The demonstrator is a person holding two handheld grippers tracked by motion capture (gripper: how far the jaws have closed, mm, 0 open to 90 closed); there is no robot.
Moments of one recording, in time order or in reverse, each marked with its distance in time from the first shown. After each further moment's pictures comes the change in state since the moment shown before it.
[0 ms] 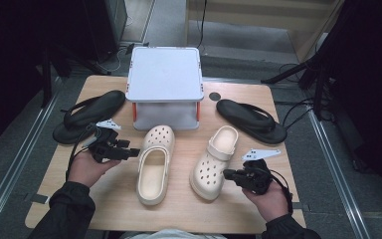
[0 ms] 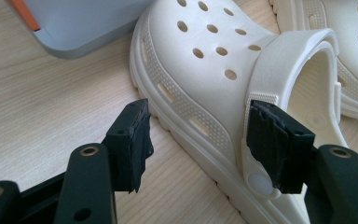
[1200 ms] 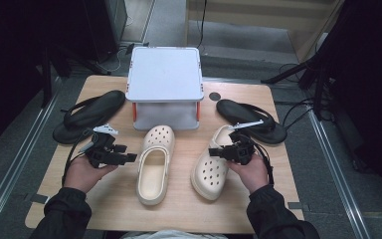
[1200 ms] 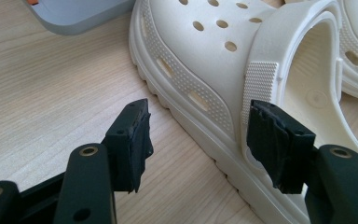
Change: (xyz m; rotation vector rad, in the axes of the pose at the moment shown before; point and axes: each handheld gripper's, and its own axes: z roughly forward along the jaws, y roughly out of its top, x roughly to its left) left arm -0.002 -0.014 -0.005 0.026 0.005 -0.009; right arm -0.032 0.066 0.048 0.031 0.050 0.172
